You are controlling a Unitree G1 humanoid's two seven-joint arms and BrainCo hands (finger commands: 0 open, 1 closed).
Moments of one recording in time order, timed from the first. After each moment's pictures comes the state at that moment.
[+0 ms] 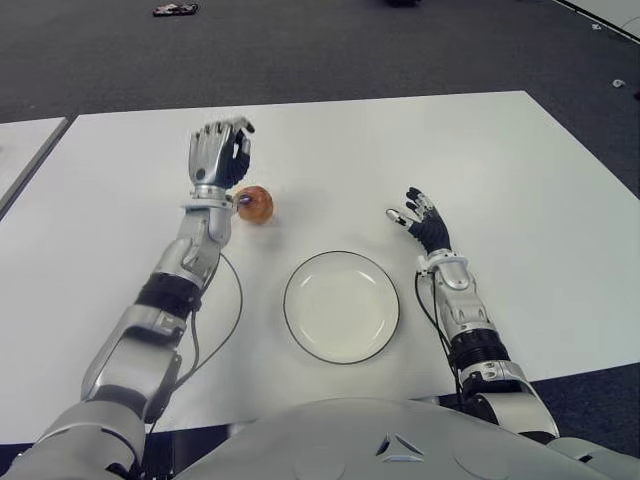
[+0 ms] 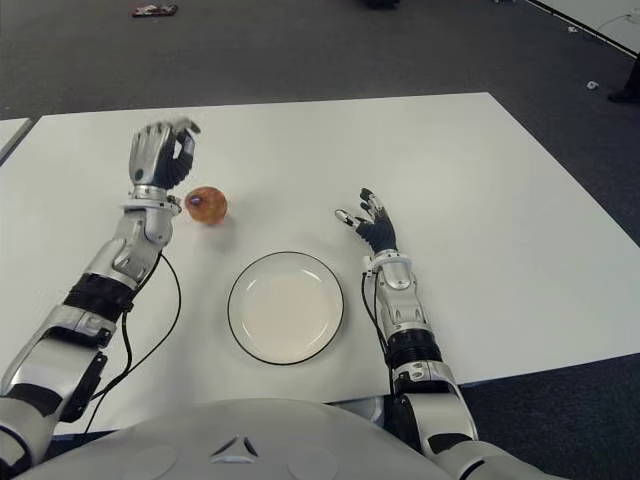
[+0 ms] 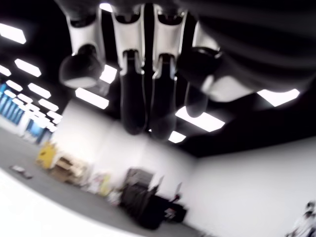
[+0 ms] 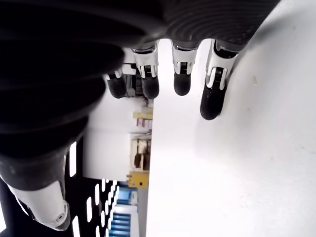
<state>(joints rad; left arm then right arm) -0.40 0.44 -0.25 0.40 0.65 -0.10 0.54 -0.20 -0.09 -0.02 0.53 -0.01 -0.14 0.03</state>
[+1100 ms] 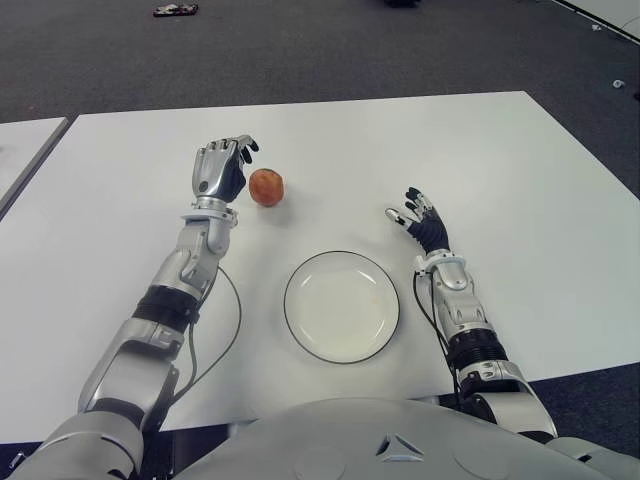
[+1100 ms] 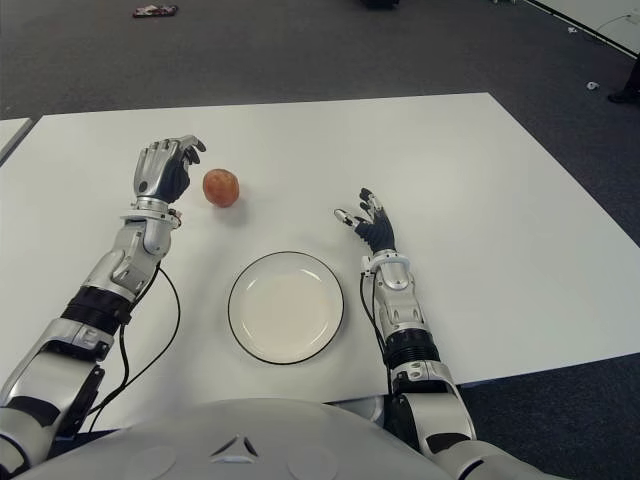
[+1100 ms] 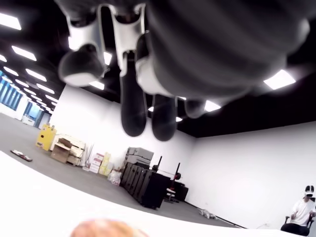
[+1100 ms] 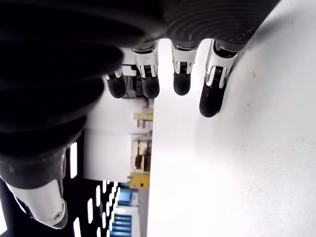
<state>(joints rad) -0.34 0.44 -0.25 0.42 0.69 -0.11 0.48 -0.20 -0.09 -0.02 0.53 -0.01 -0.15 0.02</state>
